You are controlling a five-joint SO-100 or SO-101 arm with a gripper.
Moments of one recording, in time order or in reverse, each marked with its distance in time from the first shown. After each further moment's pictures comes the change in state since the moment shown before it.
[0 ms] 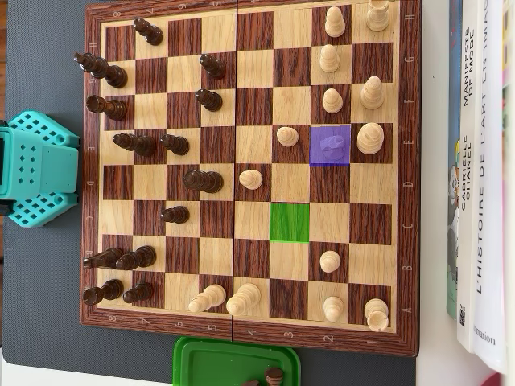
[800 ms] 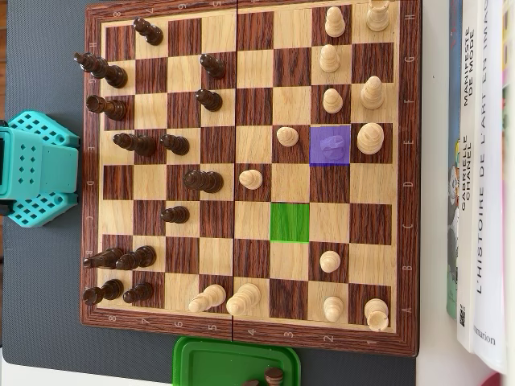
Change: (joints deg) arm 0.0 0.0 0.0 0.0 -0.1
